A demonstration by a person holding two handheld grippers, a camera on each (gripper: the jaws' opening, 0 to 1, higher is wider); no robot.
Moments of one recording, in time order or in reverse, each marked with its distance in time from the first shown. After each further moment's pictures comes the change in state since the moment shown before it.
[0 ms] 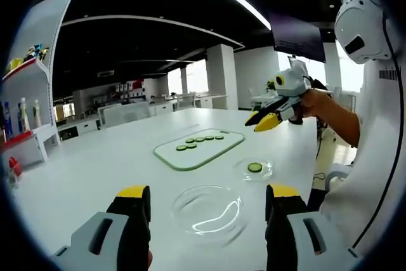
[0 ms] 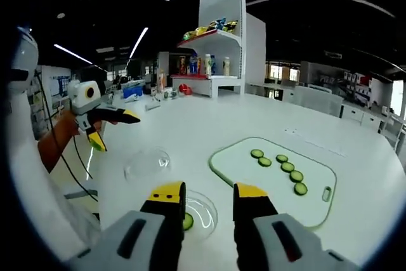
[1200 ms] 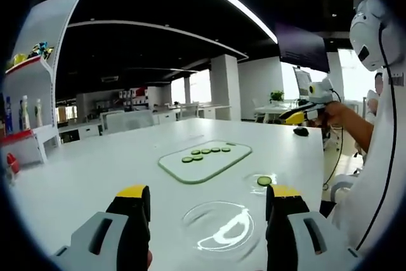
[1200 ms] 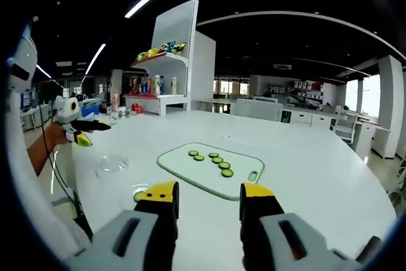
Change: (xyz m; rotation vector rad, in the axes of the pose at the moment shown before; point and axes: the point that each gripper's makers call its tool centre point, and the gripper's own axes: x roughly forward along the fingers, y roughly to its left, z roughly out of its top) left arm 0.012 0.017 0.017 -0.017 -0.076 0.021; right arm -0.115 -0.075 -0.016 0.053 -0.098 -0.340
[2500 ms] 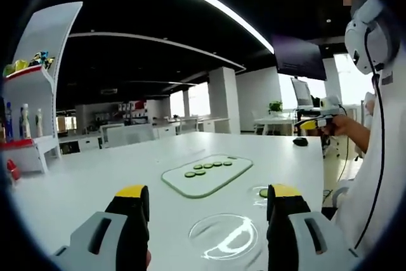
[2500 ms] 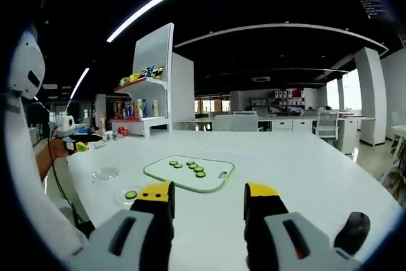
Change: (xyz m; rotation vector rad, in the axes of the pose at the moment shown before) left arm -0.007 0.007 0.019 0.015 -0.093 -0.001; right arm -0.081 -0.054 -0.014 0.105 -0.143 -0.114
